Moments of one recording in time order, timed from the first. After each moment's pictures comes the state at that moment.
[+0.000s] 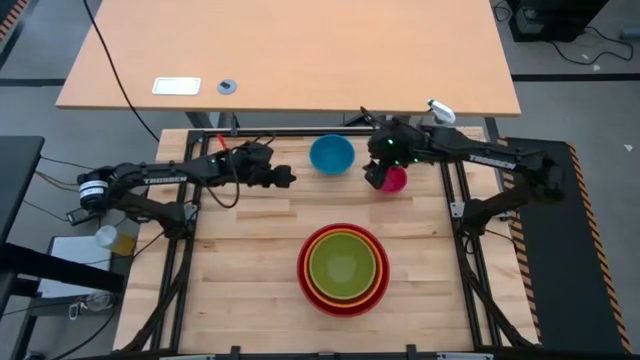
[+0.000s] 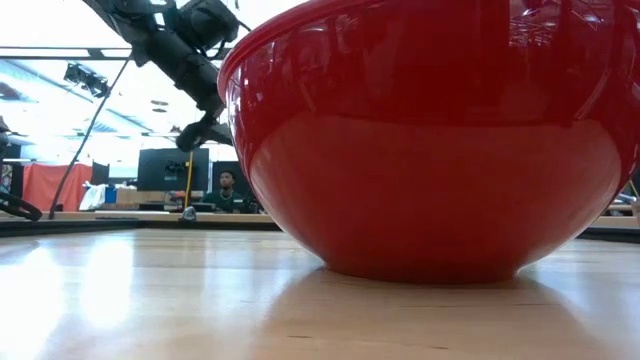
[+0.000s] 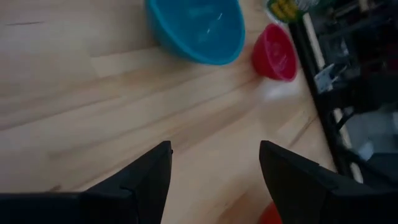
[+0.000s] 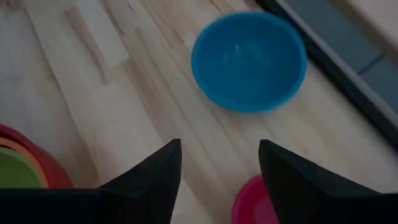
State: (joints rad) left arm 0.35 1.24 0.77 -0.18 0.03 -0.97; right arm -0.36 1.35 1.22 -0.78 0.04 0.20
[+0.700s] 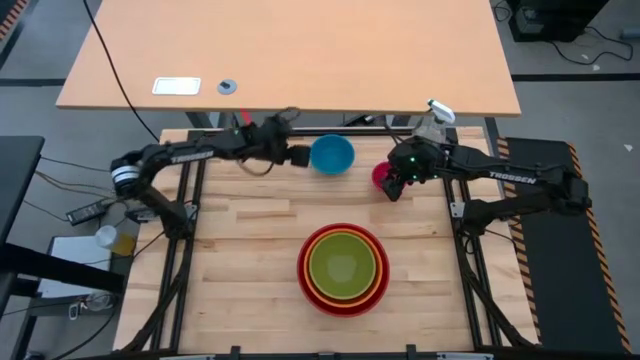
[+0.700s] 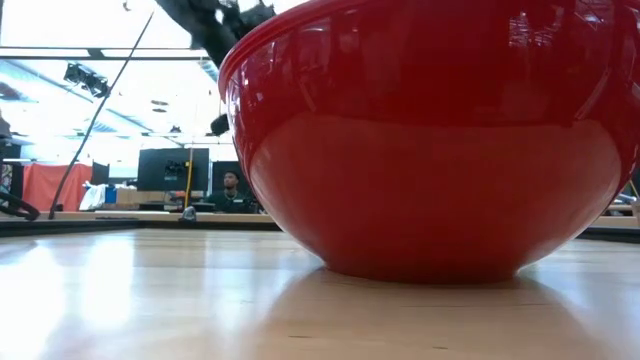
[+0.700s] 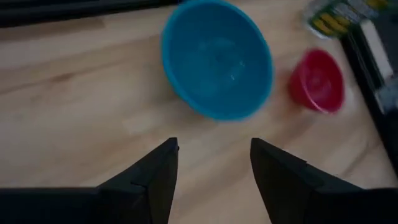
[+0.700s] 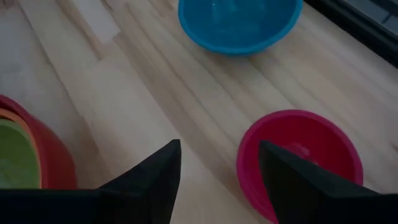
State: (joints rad) left arm 0.44 1.53 1.20 -0.51 -0.07 -0.80; right arm -0.35 1.09 0.87 -0.66 0.03 0.35
